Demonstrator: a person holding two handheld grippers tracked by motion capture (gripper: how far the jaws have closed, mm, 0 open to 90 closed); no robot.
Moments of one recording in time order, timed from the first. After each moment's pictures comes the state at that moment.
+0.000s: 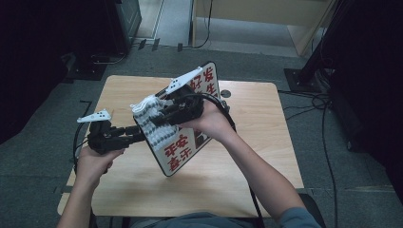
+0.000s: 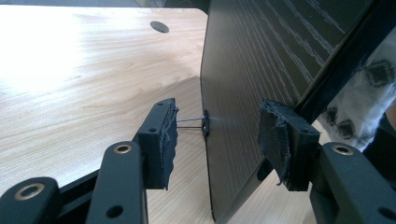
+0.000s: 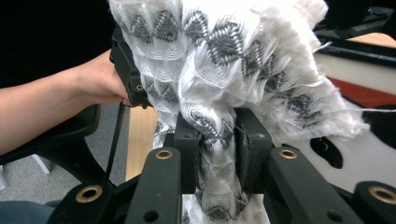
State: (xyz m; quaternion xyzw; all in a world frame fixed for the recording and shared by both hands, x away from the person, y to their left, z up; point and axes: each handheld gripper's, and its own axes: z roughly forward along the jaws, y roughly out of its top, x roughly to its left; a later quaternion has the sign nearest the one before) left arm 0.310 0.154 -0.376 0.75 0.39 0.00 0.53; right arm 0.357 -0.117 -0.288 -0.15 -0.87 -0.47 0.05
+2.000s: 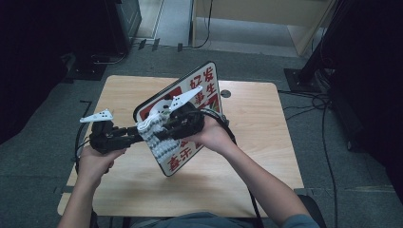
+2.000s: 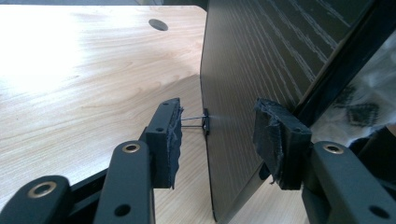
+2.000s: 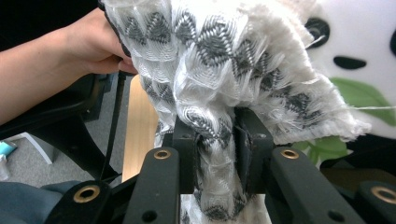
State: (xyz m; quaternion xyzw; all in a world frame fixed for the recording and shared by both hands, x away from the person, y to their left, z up) left arm 0.311 0.150 -0.377 0.76 0.39 0.00 0.52; right arm 0.347 -0.121 -0.334 -0.15 -0.88 -0.46 0.06
